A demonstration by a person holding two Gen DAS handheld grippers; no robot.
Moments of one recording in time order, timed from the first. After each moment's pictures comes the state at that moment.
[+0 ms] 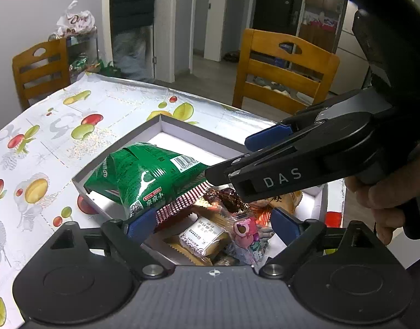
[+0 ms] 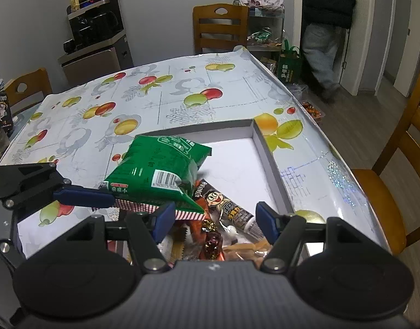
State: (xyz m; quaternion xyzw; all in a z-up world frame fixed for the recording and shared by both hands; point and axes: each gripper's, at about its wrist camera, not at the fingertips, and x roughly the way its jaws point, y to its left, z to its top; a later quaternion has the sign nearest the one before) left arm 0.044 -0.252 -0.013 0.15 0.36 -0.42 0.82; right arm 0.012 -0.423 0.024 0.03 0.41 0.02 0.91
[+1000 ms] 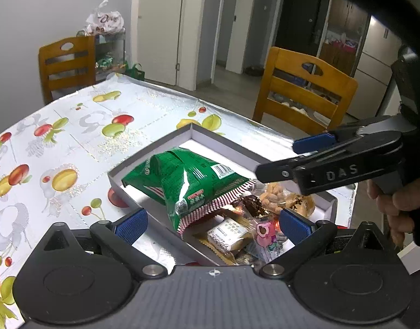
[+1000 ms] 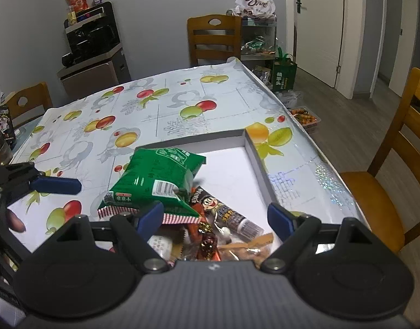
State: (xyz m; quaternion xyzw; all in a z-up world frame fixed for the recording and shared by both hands) left arm 0.047 -0.215 0.006 0.10 0.35 -0.38 0.85; right arm -0.009 -0.434 0.043 0.05 0.39 0.01 0.92
